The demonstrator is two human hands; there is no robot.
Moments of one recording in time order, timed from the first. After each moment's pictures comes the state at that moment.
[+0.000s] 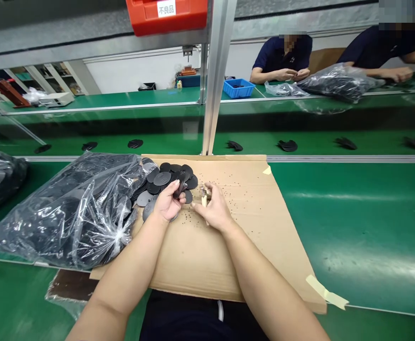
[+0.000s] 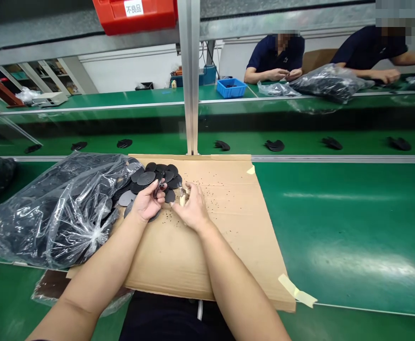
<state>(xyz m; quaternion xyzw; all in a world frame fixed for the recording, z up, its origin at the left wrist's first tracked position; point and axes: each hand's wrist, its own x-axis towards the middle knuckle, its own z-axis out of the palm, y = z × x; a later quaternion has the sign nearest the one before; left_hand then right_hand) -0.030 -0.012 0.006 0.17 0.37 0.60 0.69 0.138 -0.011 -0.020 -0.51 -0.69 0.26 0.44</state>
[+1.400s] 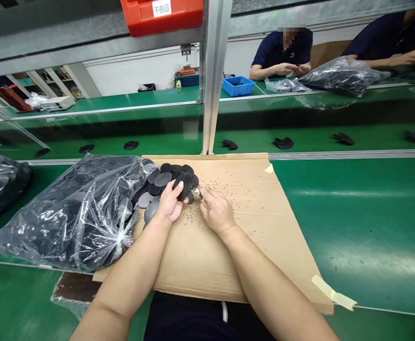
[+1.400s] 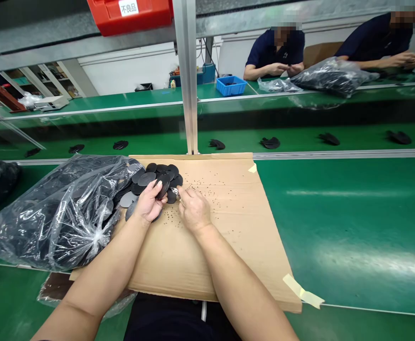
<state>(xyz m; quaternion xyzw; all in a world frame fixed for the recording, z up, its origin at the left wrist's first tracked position) -0.020 -0.012 0.001 0.24 0.40 0.65 0.60 0.136 -0.017 -0.018 -0.49 -0.81 0.03 0.31</state>
